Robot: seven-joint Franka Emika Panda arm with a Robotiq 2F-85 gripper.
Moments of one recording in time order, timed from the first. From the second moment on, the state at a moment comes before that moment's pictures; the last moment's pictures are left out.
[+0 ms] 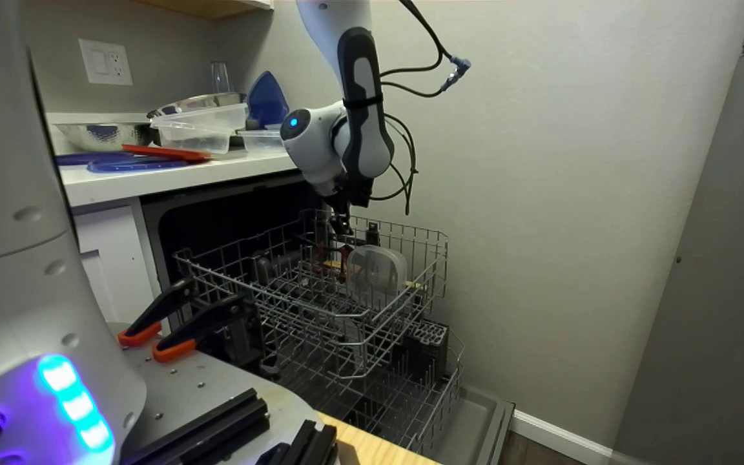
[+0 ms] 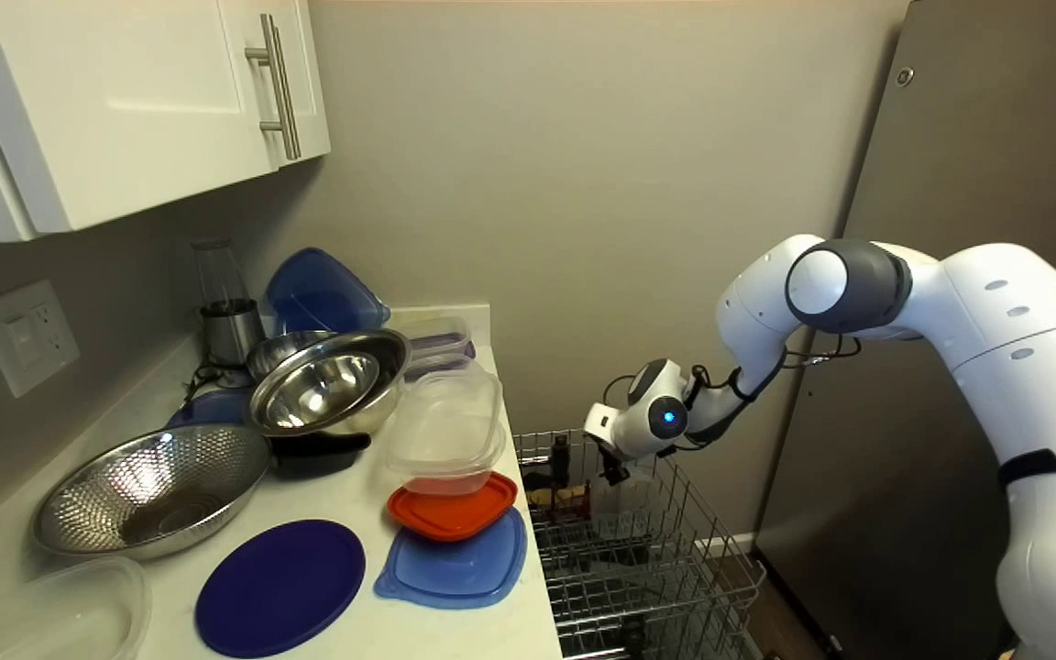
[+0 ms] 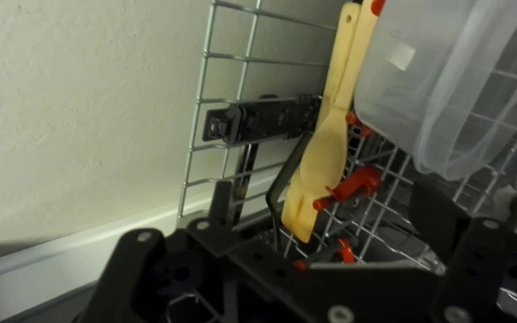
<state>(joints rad) -0.10 0.91 0.28 -1.67 -2.49 2.90 0.69</state>
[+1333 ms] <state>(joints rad) 0.11 0.96 -0.01 -1.71 -2.11 3.00 0.50</state>
